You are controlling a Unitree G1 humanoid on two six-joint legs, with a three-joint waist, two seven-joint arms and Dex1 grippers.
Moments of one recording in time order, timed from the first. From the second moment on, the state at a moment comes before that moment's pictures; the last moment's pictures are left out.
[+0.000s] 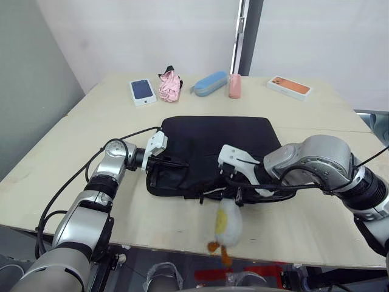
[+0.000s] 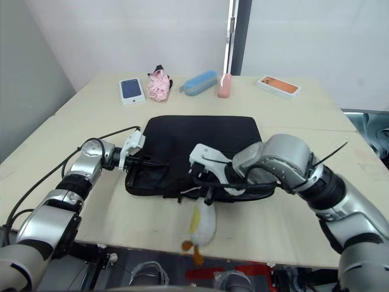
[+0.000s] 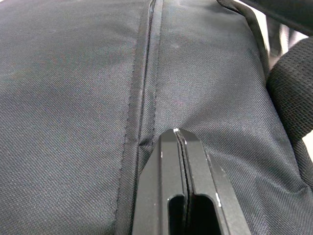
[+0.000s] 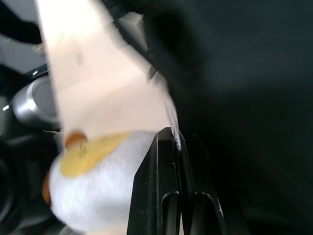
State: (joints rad) left arm -0.79 0.48 -0.13 0.89 -0.22 -0.20 -1.58; right arm -0.87 -0.80 0.50 -0.45 0.99 1.40 0.46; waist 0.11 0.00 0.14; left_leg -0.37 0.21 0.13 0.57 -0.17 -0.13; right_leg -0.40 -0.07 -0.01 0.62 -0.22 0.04
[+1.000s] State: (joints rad) left arm -0.84 0.45 -0.12 0.98 -0.19 -0.25 -1.57; right arm -0.26 -1.22 -0.10 -0.64 1.15 1.28 0.95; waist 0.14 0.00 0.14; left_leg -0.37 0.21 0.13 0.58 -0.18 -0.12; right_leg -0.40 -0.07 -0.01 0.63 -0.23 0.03
